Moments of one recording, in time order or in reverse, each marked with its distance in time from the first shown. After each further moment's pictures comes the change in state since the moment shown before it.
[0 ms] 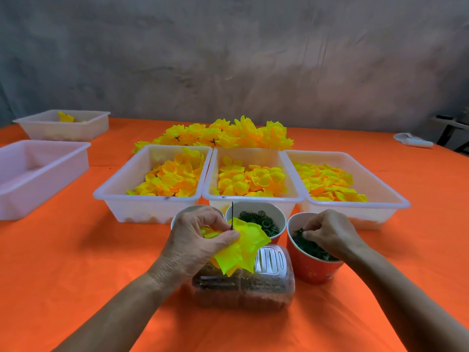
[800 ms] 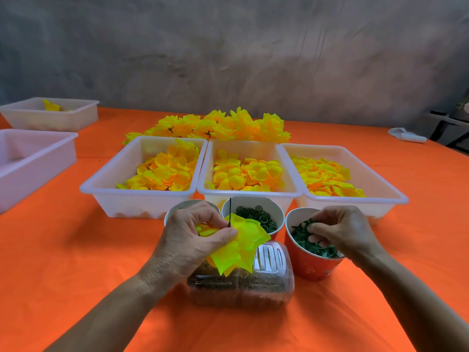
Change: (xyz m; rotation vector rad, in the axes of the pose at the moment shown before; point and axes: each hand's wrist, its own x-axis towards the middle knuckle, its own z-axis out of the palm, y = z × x) left_hand -0.001 -0.002 0.001 -0.042 0.008 0.008; right_hand -0.011 0.017 0.000 0.539 0.091 0.031
